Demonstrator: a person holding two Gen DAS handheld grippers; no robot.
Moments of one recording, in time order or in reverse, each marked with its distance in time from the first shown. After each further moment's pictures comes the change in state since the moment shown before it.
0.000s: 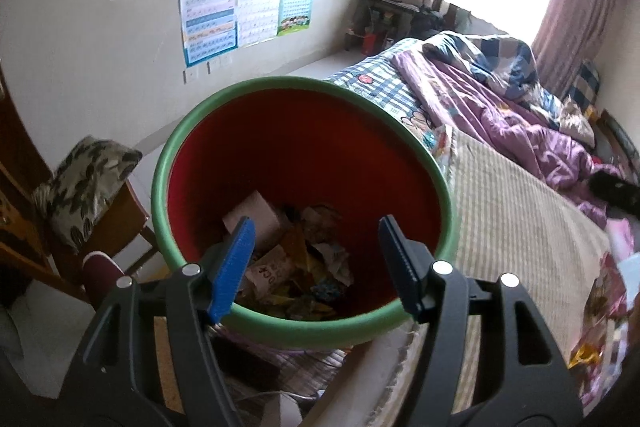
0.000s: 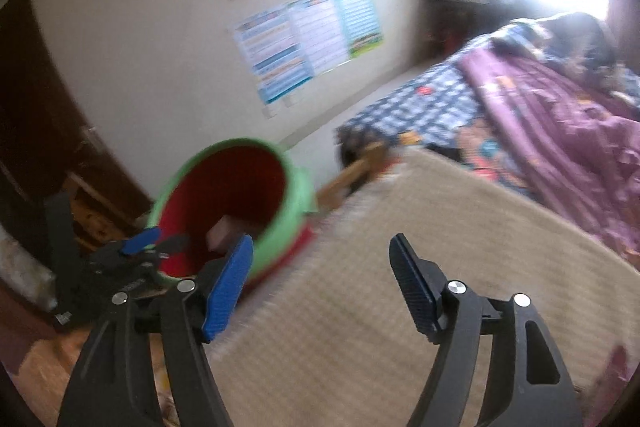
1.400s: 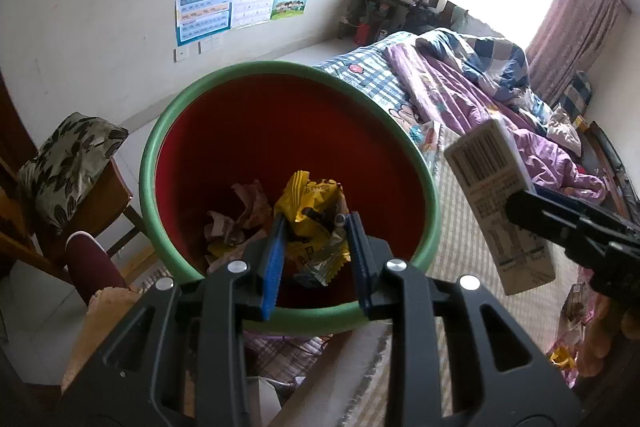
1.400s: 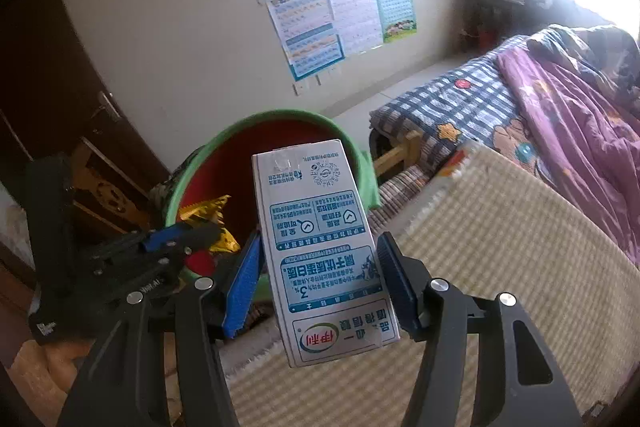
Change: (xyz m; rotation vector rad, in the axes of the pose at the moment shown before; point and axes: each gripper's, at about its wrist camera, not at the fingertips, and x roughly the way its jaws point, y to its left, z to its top) left arm 0.002 0.012 0.004 -0.075 0.056 -0.064; right arm 0.060 0.079 0.005 -0.114 0.089 0.106
